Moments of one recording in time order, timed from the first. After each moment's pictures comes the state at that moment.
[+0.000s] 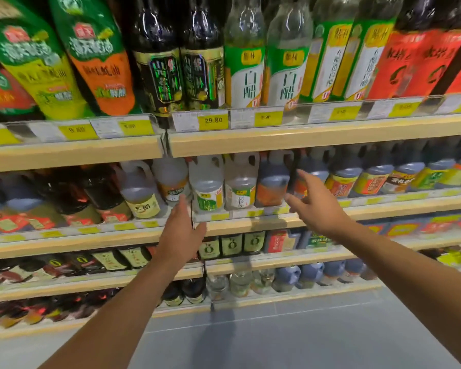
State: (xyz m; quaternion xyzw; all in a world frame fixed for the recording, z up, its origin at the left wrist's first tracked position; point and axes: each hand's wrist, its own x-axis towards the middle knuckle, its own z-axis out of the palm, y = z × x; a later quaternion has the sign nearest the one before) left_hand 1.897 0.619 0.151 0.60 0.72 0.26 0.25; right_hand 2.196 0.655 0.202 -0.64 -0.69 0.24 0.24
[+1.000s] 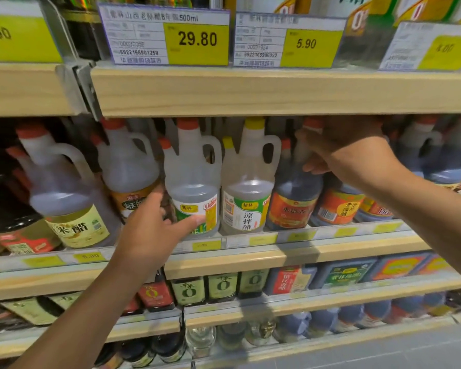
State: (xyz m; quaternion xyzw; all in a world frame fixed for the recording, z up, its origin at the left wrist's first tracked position) left_hand 1.889 0.717 0.091 0.56 0.64 0.42 0.32; right_hand 2.177 0.770 0.197 -0.56 -0.68 0.21 0.43
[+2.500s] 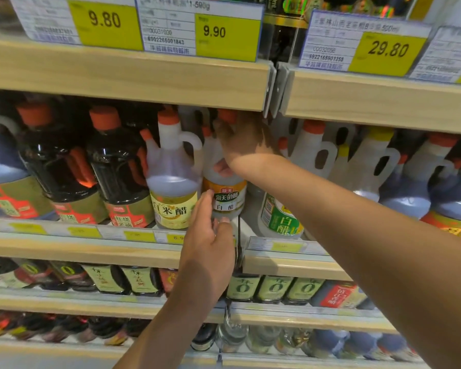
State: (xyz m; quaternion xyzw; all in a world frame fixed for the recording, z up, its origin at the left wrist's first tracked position) left_hand 1.844 0.676 0.065 0.43 0.61 0.55 0.37; right_hand 1.897 0.795 0.176 -0.58 -0.74 0.31 0.12
